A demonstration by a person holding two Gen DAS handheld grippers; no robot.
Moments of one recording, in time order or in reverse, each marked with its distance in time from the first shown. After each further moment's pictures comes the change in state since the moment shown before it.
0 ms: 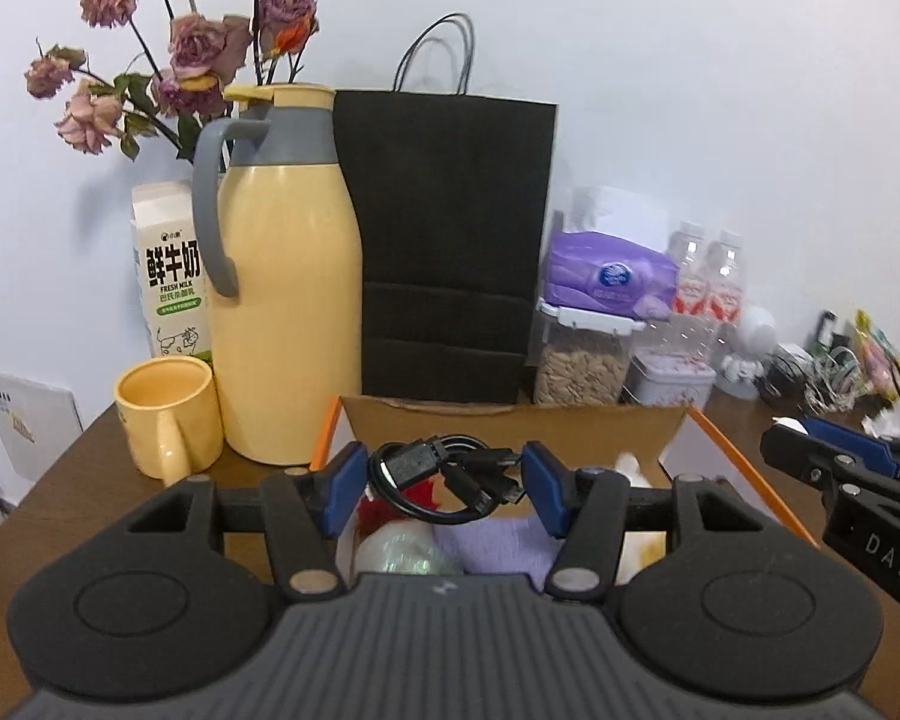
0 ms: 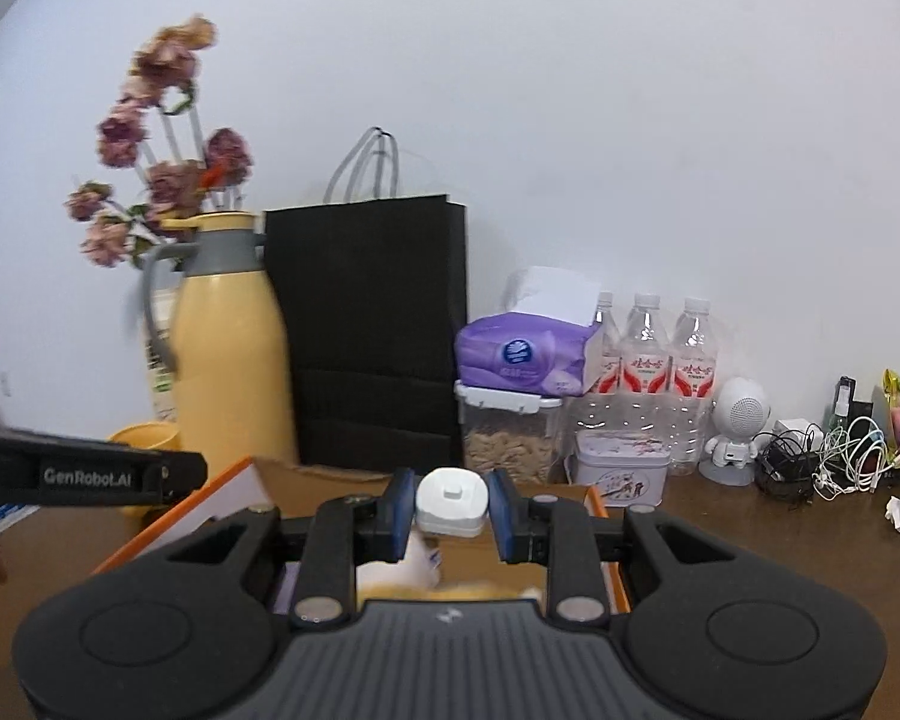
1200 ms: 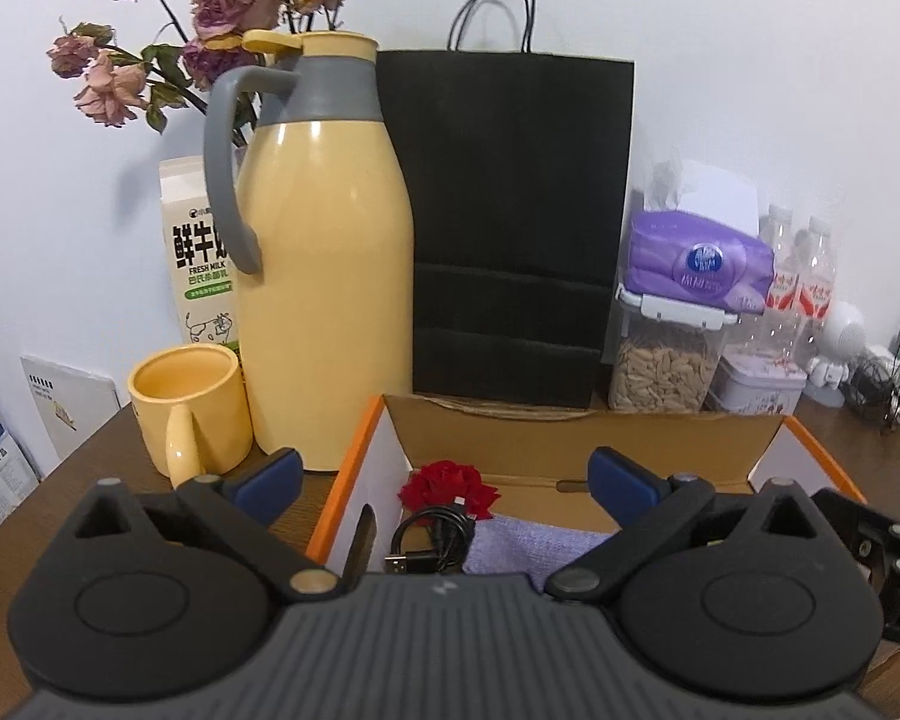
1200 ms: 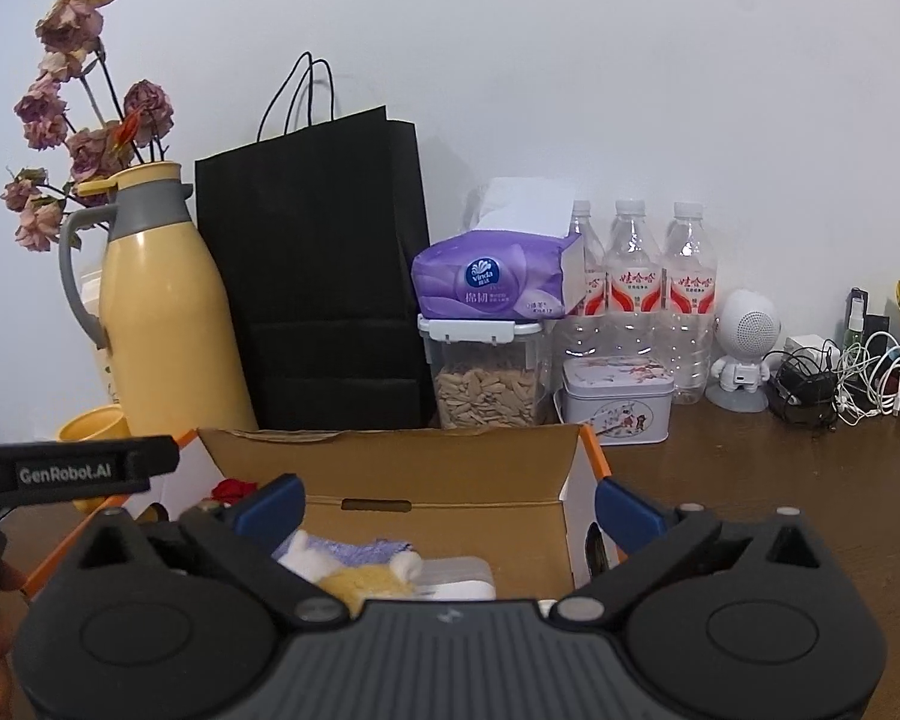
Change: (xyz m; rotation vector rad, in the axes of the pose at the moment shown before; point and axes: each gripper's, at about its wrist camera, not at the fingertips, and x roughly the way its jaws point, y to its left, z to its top) left arm 0.051 0.001 -0.005 -0.016 0.009 0.132; right arm 0.059 -0.027 -0.018 0.094 0.117 -0.008
